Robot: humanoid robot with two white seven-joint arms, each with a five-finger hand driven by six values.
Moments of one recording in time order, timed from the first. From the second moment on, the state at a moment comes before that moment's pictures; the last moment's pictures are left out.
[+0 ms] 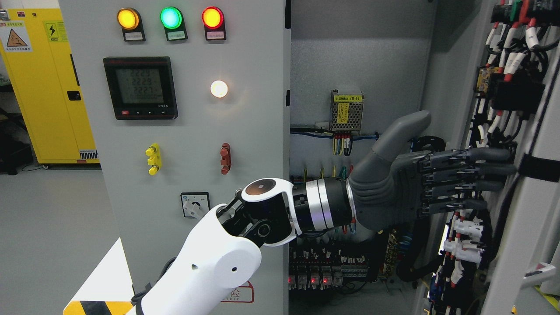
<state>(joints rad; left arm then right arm) -1.22 -0.01 -0.69 -1.41 1.13 0.42 -0.51 0.04 0.04 0.00 -0.14 0.00 0.10 0.06</state>
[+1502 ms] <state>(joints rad) -1.21 -0.17 -0.82 -1.43 1.06 0.28 -0.32 0.04 0.04 0.00 -0.14 0.00 0.10 0.06</state>
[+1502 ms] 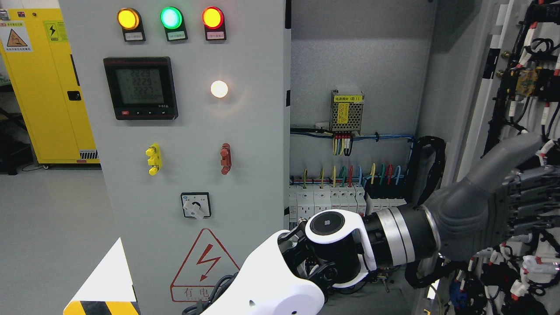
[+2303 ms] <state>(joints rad) -1.34 -0.19 -0.91 -1.33 1.14 0.24 -0.32 0.04 0.04 0.00 -0.14 0.00 0.10 0.06</state>
